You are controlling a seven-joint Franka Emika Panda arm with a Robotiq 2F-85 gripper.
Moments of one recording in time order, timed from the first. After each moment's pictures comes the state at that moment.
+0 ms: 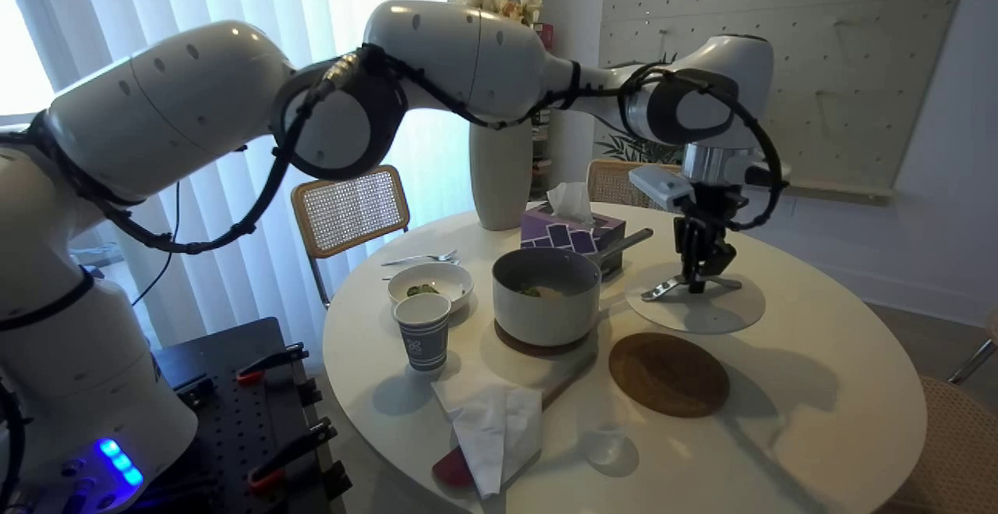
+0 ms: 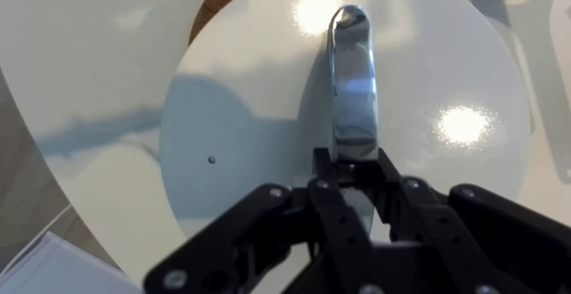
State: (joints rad) arm -0.34 1.11 -0.09 -0.66 0.08 1.77 0.15
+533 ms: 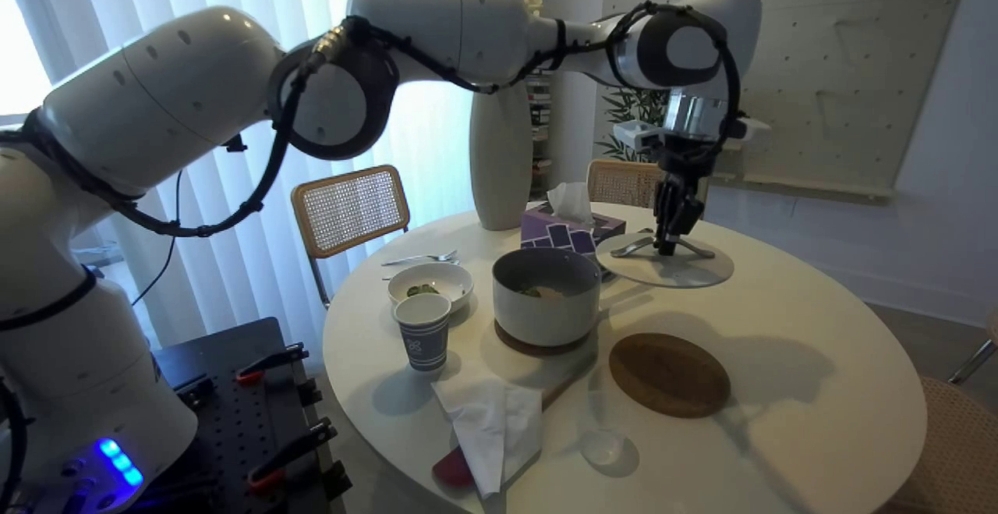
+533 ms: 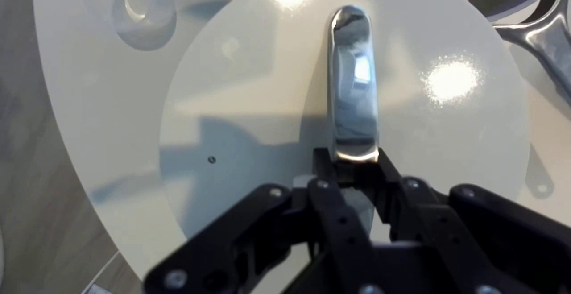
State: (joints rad) arm -0.30 1.06 -0.11 -0.59 0.07 1.54 0.31
